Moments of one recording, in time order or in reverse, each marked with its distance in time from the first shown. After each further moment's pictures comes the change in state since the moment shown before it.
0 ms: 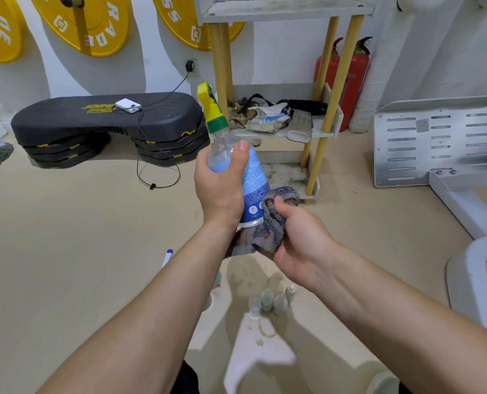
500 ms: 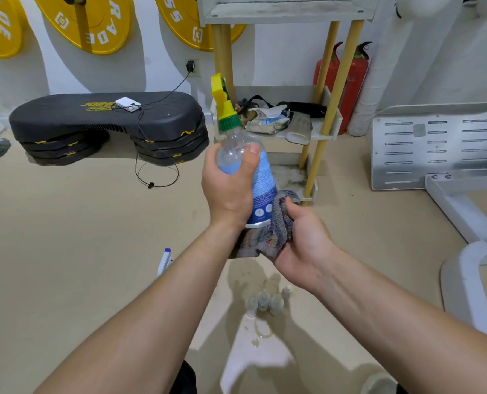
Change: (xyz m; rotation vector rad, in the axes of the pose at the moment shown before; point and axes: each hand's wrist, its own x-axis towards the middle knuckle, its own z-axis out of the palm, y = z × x) left_hand -0.007 -0.001 0.006 0.067 -0.016 0.123; right_hand 0.006 0.002 -0.012 -0.002 -0.025 0.003
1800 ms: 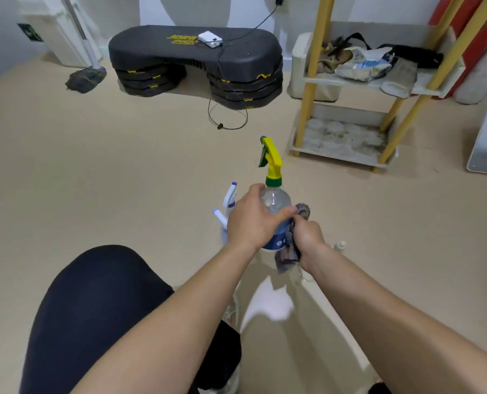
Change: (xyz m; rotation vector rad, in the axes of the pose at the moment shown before) left_hand -0.096 -0.070 -0.147 0.820 -0.239 -0.326; right_hand 0.064 0.161 -0.023 -0.647 0.174 0.090
